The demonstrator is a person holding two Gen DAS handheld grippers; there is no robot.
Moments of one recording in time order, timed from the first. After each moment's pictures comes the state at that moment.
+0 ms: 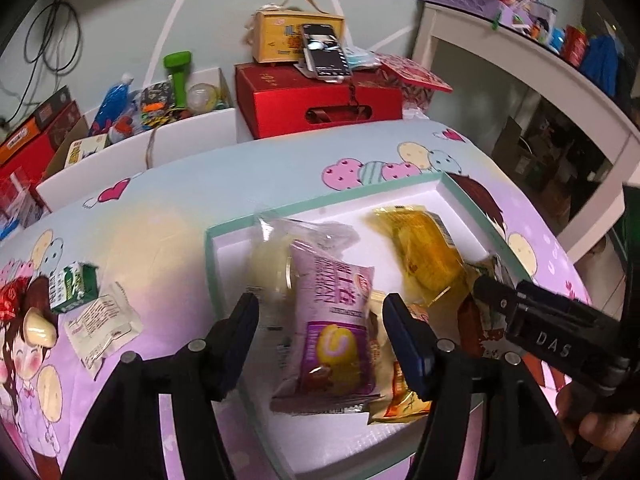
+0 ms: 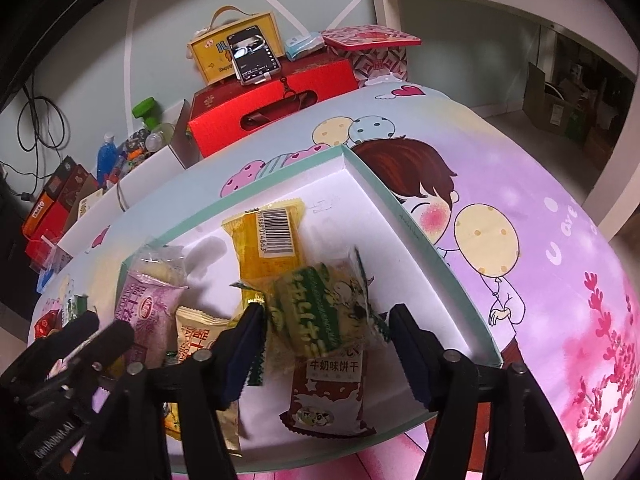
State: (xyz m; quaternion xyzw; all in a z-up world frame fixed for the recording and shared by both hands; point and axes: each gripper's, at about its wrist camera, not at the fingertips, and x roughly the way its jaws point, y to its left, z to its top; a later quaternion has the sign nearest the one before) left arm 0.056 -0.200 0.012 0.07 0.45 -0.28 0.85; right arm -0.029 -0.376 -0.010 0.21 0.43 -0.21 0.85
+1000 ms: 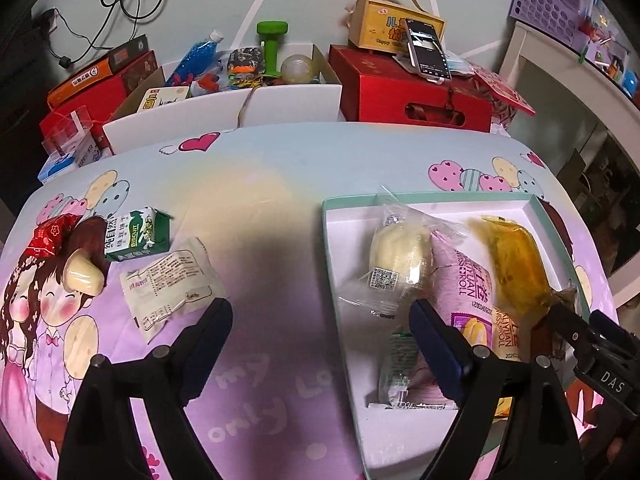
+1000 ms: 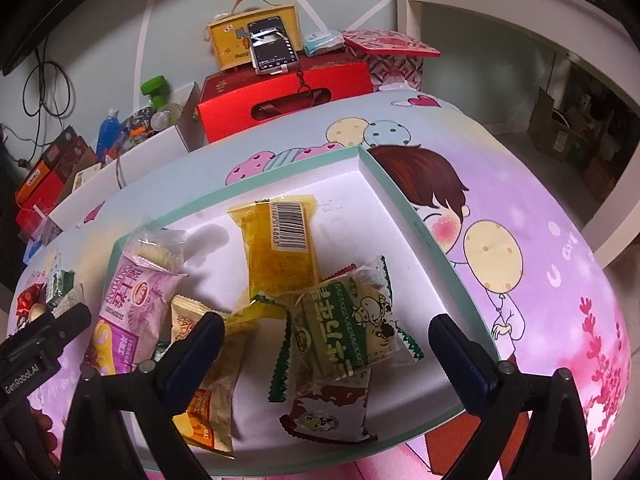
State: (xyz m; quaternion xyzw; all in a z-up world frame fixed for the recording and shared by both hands) left arm 0.080 -0.147 -0.008 0.04 0.48 -0.16 0.86; right arm -0.018 -0.360 -0.008 0.15 0.44 -0.21 0.86
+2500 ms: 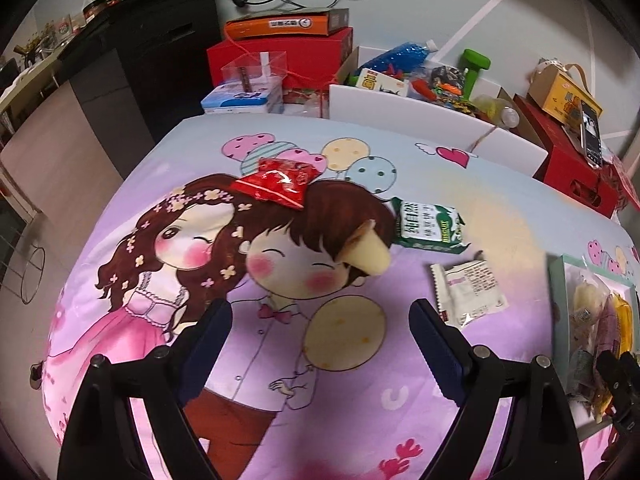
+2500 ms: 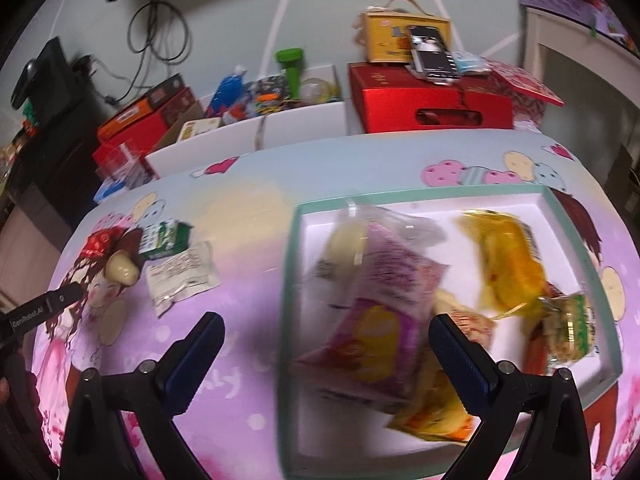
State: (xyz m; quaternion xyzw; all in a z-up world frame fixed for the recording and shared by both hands) left arm 0.095 0.074 0.005 -0.03 0.49 0.05 0.87; right arm 0.033 -0.202 0.001 0.10 0.44 -0.06 0.89
